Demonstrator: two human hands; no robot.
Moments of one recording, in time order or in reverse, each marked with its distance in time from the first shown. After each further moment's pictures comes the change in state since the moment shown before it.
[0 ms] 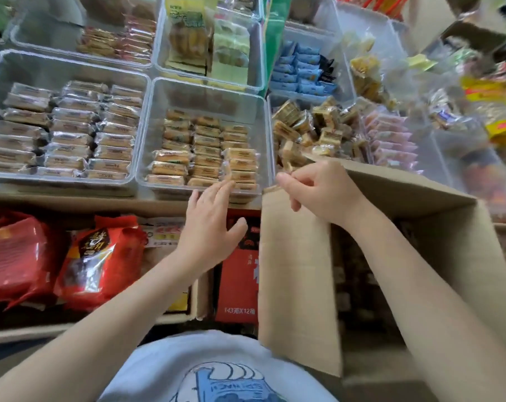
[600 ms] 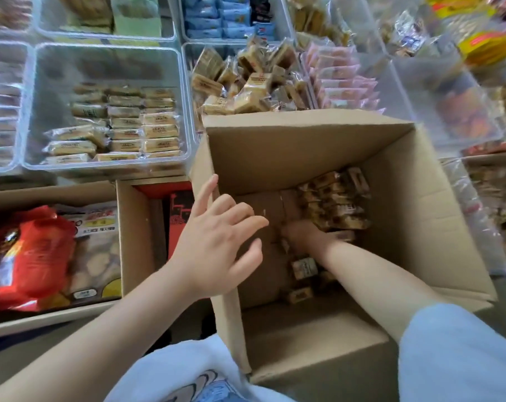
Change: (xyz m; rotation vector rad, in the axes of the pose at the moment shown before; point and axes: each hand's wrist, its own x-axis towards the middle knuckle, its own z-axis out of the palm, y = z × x) left_hand -0.036 0.136 0.097 0.211 -0.123 0.452; right_hand -0.088 0.291 0.095 -0.726 -0.780 0.275
